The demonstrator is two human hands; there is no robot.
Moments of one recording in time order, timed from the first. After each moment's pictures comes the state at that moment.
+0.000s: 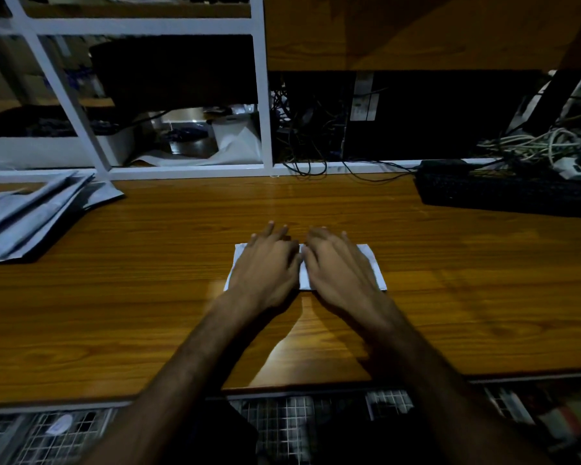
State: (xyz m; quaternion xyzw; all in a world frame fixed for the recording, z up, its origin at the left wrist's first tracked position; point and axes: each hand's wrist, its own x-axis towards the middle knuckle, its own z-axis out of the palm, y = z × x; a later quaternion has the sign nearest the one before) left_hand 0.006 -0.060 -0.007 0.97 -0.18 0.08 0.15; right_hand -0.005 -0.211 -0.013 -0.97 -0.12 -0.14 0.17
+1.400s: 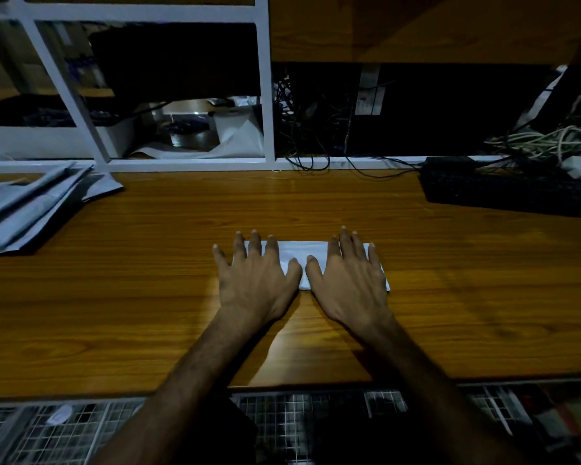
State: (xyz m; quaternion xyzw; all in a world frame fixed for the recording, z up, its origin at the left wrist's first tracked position) left_hand 0.002 -0.059 -0.043 1.00 -0.01 0.05 0.02; right_hand -0.020 -0.210 -0.027 -1.00 0.03 -0.06 0.07
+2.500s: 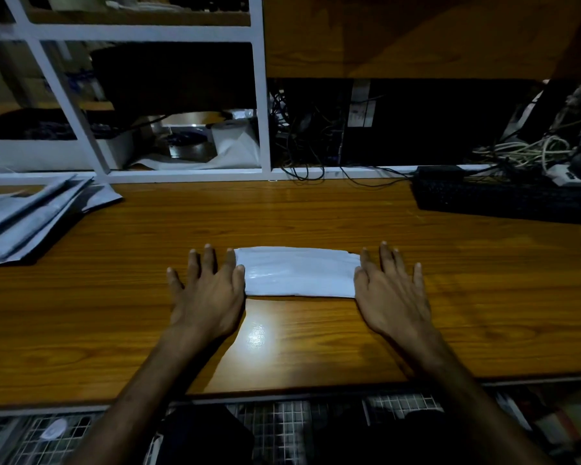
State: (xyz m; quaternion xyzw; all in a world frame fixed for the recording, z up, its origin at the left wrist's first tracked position) left_hand -0.023 0.005 -0.032 1.00 0.01 0.01 0.07; right_hand -0.035 -0.279 -0.037 -0.99 0.08 -0.05 0.08
